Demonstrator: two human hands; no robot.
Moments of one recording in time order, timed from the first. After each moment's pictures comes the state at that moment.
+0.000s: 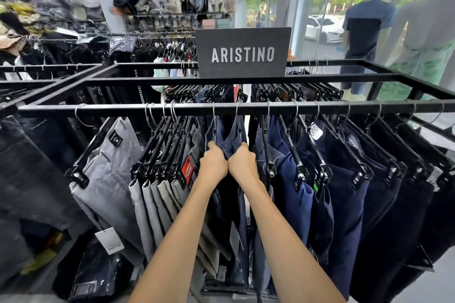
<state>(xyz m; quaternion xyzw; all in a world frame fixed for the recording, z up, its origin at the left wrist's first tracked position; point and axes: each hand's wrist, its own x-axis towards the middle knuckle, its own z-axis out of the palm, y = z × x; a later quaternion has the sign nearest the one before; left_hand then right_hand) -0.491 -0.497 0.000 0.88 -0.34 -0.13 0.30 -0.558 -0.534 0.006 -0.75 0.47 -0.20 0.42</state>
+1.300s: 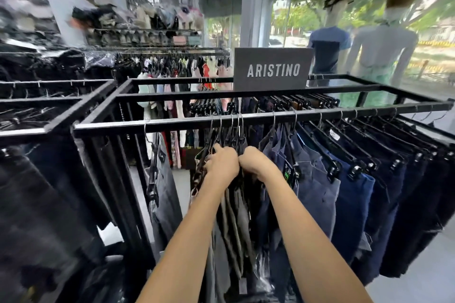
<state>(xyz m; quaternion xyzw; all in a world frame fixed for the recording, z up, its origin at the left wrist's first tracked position) -0.340 -0.386 0.033 0.86 -0.48 -0.08 0.14 -0.420 -0.426 0.050 -0.76 0.51 -0.12 0.38</state>
